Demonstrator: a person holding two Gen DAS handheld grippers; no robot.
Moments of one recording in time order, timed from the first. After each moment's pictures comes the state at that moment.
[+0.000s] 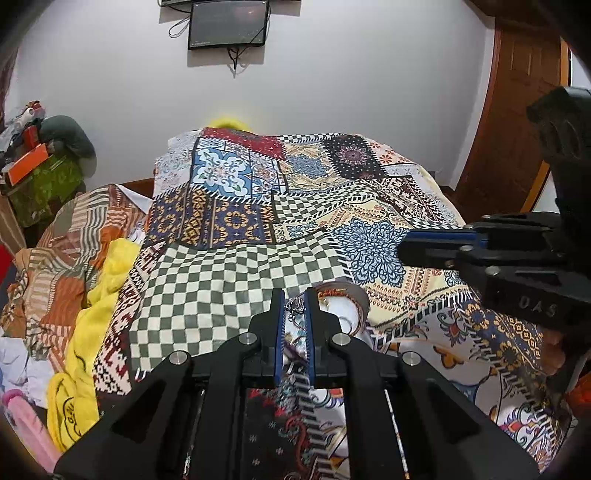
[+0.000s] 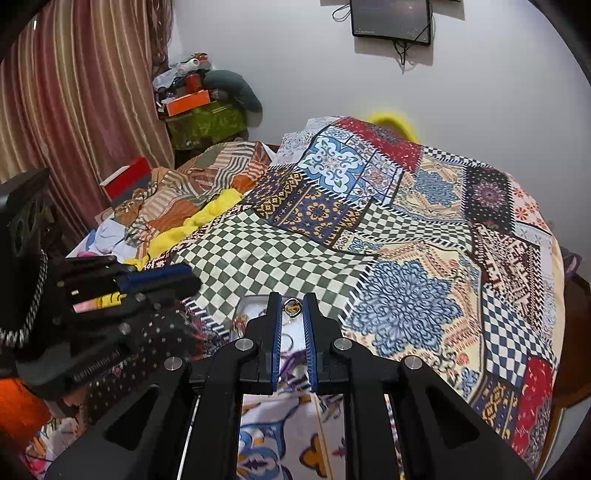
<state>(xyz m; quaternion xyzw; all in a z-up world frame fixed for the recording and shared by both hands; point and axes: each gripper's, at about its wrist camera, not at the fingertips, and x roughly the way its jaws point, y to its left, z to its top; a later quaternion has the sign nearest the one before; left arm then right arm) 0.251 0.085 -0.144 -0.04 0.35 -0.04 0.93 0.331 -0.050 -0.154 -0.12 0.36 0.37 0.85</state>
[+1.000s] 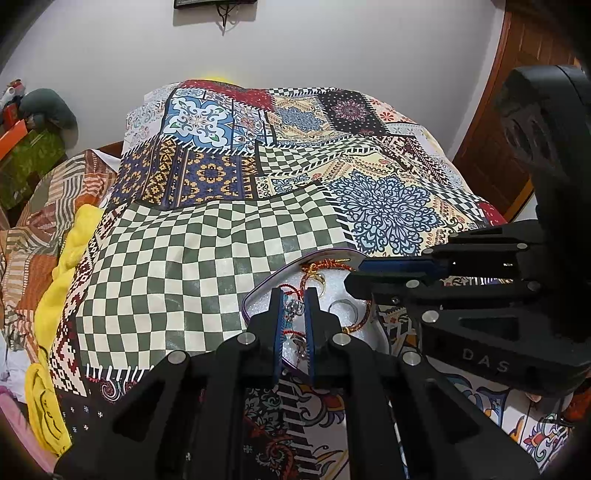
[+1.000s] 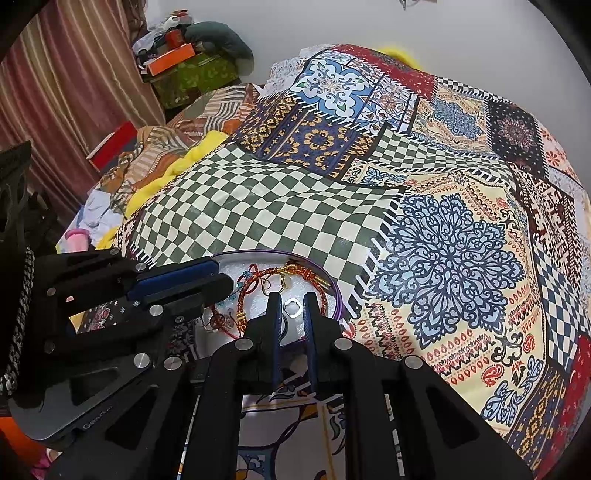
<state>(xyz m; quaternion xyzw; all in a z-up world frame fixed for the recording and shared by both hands) 0.291 0.074 -0.198 -0.05 0.42 -0.06 0.90 0.366 -0.031 -0.221 -0.13 0.46 0.36 0.80</state>
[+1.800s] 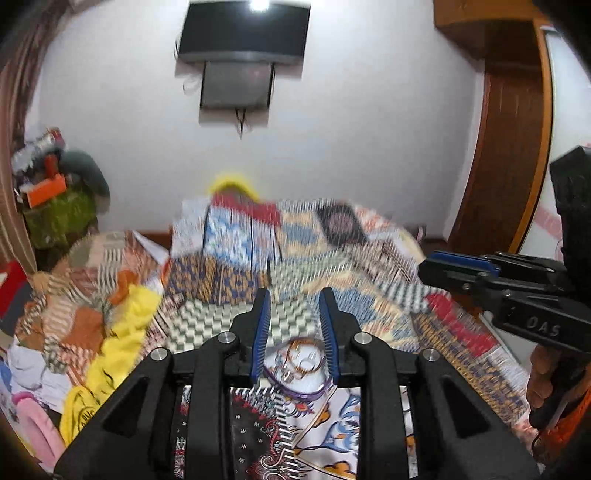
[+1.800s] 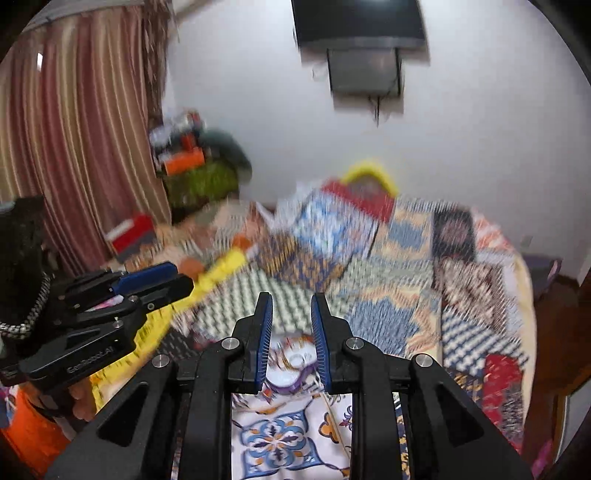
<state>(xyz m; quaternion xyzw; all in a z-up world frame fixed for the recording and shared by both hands) 0.162 0.069 -0.028 -0.05 0.23 -0.02 0.97 0.249 -0.103 -0.058 -0.06 0.25 0.35 0.90</state>
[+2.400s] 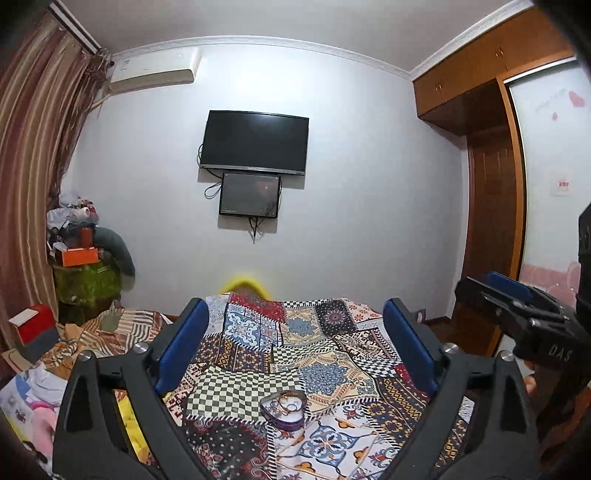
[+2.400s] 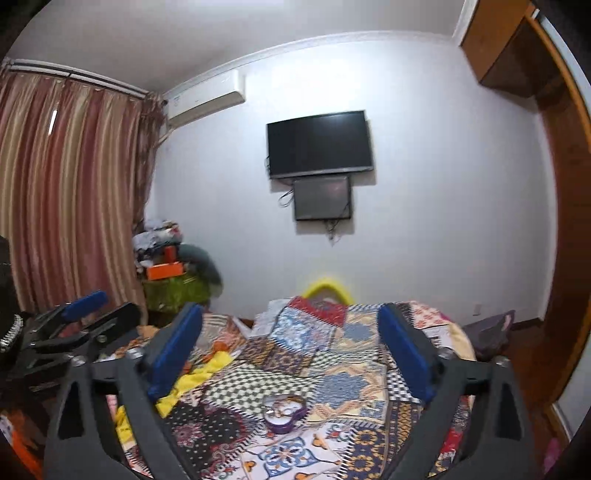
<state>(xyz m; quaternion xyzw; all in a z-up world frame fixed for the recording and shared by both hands) 0.005 0.035 0.037 -0.05 0.04 0.01 1.00 0.109 -0.153 -0.008 0.00 0.04 0.26 0.96</state>
